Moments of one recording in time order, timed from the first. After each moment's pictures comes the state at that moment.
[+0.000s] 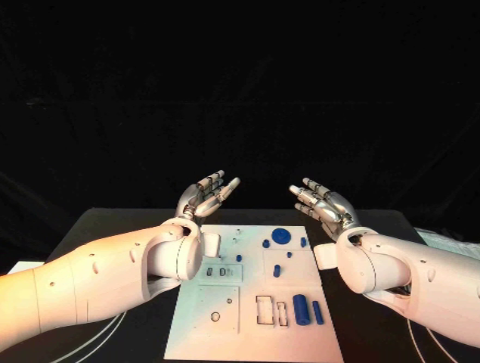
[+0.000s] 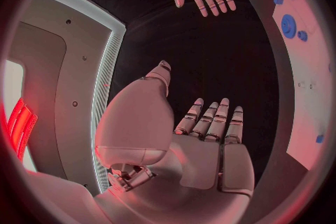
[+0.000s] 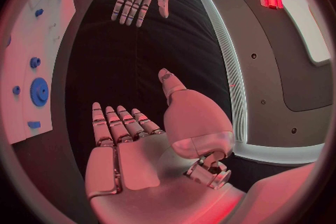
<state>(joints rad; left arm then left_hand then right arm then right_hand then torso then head) 1.12 -0.65 -0.03 1.42 0.01 -0.59 0.50 1.27 -0.11 0.14 0.28 0.05 0.36 0.15 0.04 0.04 0.29 0.23 0.03 0.03 0.36 0.22 0.04 0.04 0.08 0.17 0.28 0.02 0.03 1.06 -0.77 0.02 1.49 -0.12 -0.52 0.40 1.07 0.13 0.03 -0.10 0.31 0.19 0.13 0.02 0.03 0.23 0.25 0.02 0.03 0.20 0.25 0.02 0.02 0.05 0.26 0.28 0.03 0.03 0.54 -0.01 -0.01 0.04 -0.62</state>
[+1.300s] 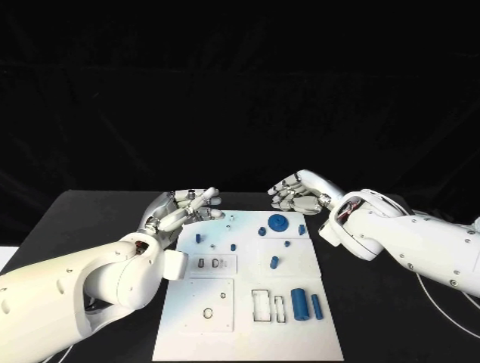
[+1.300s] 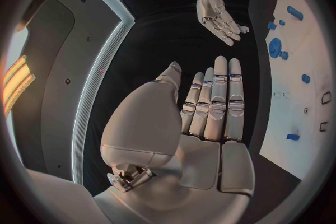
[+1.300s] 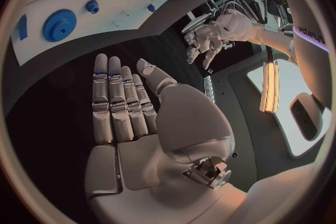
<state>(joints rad) 1.13 -0.86 -0.03 1.68 0.01 -0.41 0.51 1.38 -0.02 0.11 0.21 0.05 0.98 0.21 0.11 0.07 1.06 0.15 0.13 0.07 1.19 0.10 0.23 0.21 0.18 1.00 0.21 0.28 0.12 1.15 -0.79 0.07 1.38 -1.17 -0.38 0.17 1.28 0.04 0.25 -0.28 0.24 0.99 0.20 0.07 0.07 1.15 0.13 0.07 0.06 1.33 0.06 0.17 0.08 0.17 1.13 0.15 0.36 0.14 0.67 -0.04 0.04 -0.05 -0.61</state>
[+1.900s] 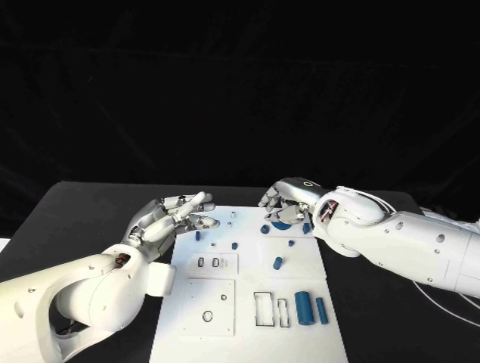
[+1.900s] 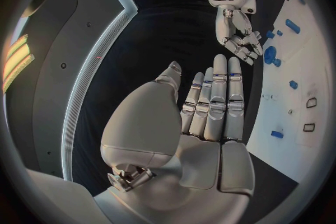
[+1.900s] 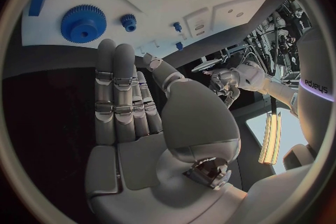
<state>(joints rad) 1.14 -0.93 -0.01 1.80 0.06 -0.38 0.49 1.38 -0.02 0.11 0.21 0.05 0.98 0.21 0.10 0.07 1.07 0.15 0.11 0.07 1.22 0.09 0.25 0.24 0.18 1.02 0.20 0.29 0.12 1.17 -0.75 0.08 1.37 -1.60 -0.29 0.01 1.24 -0.04 0.30 -0.22 0.23 1.05 0.16 0.07 0.07 1.20 0.08 0.06 0.07 1.47 -0.01 0.65 0.39 0.17 1.30 0.07 0.64 0.28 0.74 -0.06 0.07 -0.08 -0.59</state>
